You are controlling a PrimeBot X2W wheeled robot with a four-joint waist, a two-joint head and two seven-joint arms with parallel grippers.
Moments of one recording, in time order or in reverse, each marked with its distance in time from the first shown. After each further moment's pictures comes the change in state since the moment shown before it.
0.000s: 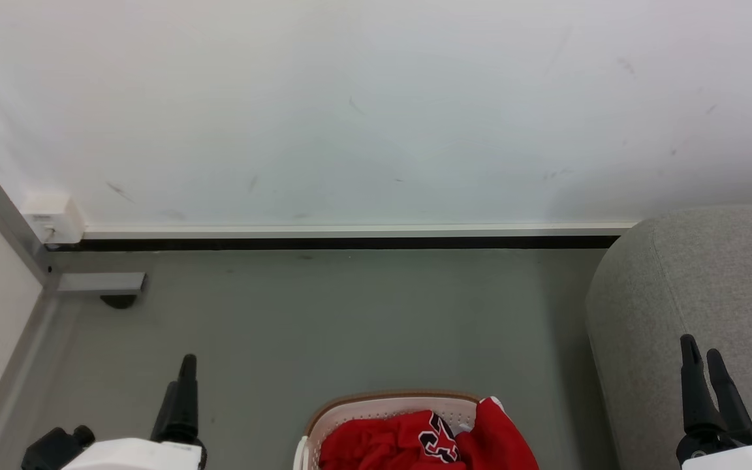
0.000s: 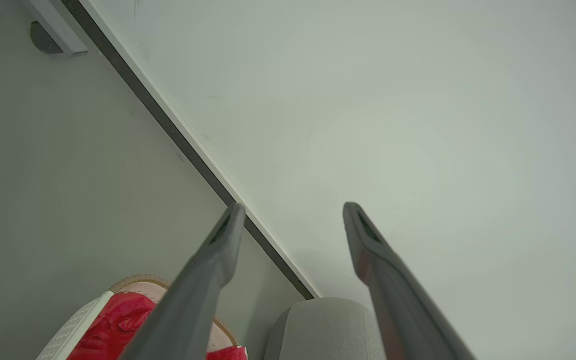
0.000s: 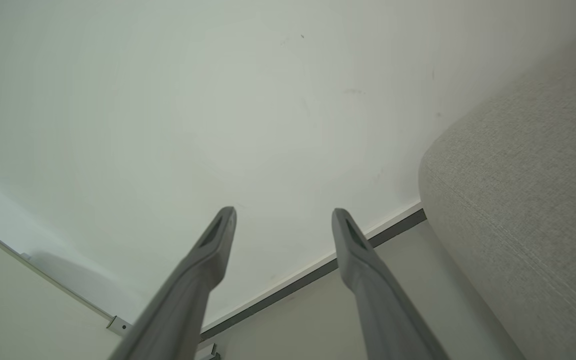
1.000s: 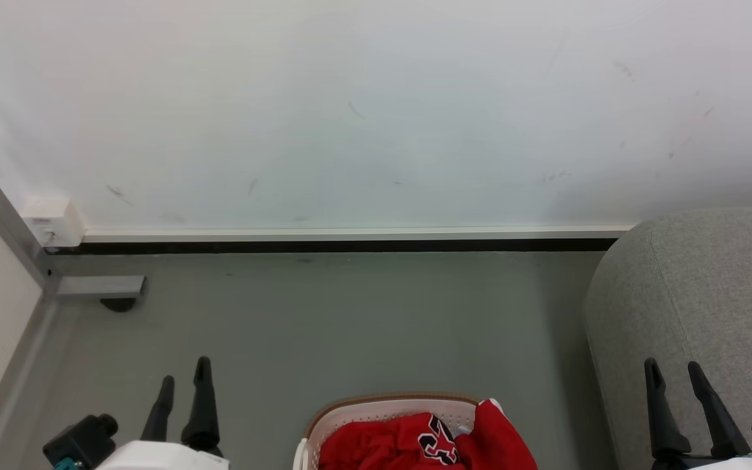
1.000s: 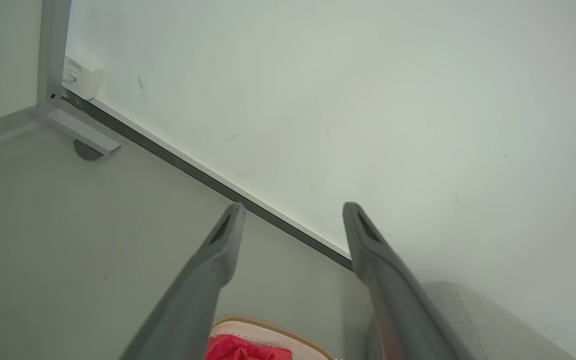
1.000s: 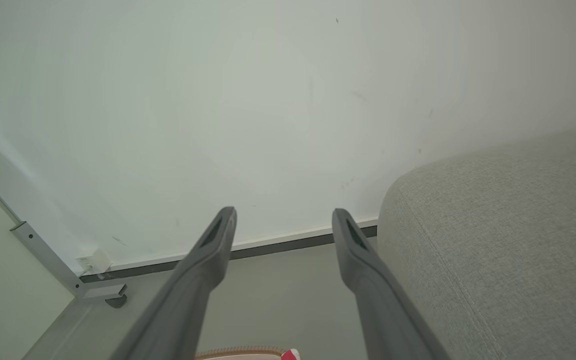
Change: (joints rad) left arm 0.002 0.001 -0.034 0.023 0.421 0.009 -0.096; right arm 0.012 0.074 -0.061 0.078 -0.507 0.000 -0.008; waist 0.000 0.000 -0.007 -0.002
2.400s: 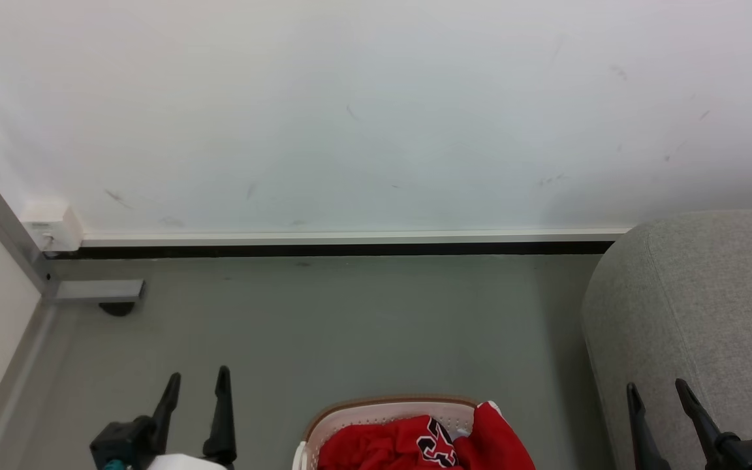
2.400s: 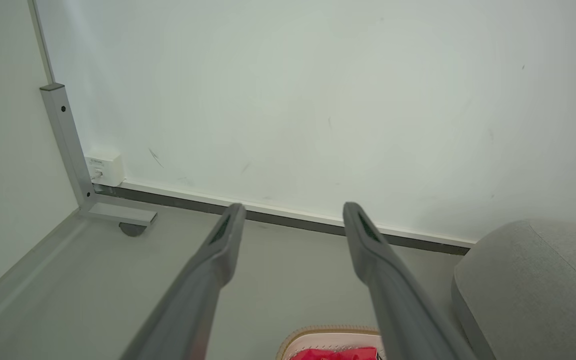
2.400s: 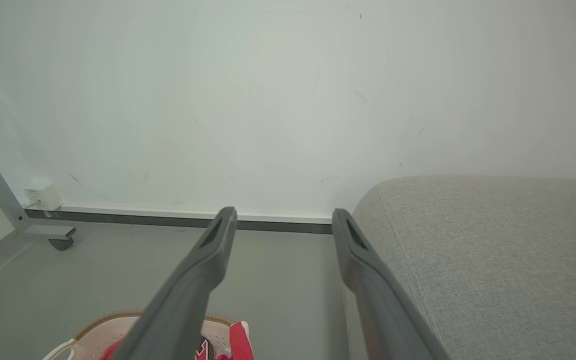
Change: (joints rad) left arm 0.004 0.002 -0.020 0.045 0.409 -0.011 -0.094; right arm 0.032 0.081 -0.090 0.027 -0.374 0.000 -0.008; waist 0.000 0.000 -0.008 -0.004
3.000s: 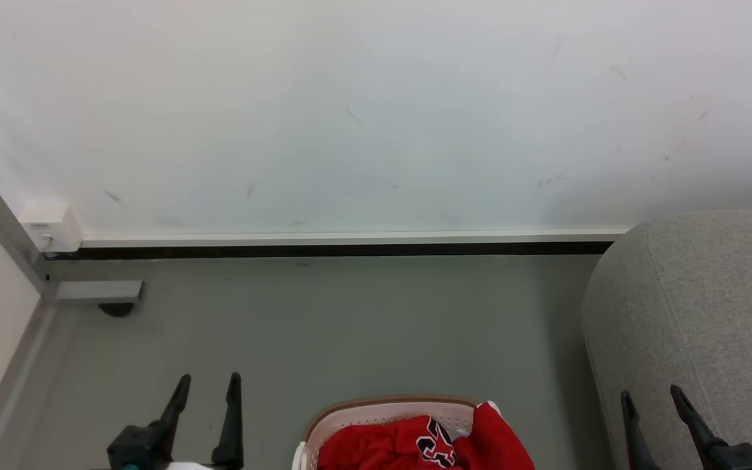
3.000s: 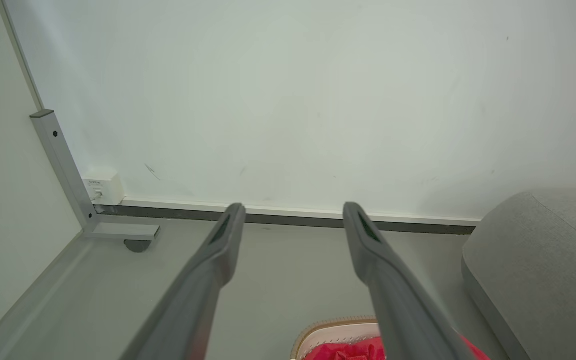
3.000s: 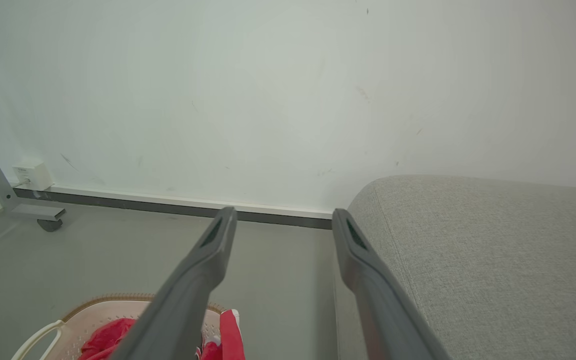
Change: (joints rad) left arm 0.003 0.001 -0.005 0.025 0.109 -0.010 -0.034; right arm 0.009 0.026 -0.024 0.010 -0.094 0.000 -0.001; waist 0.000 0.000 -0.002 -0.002
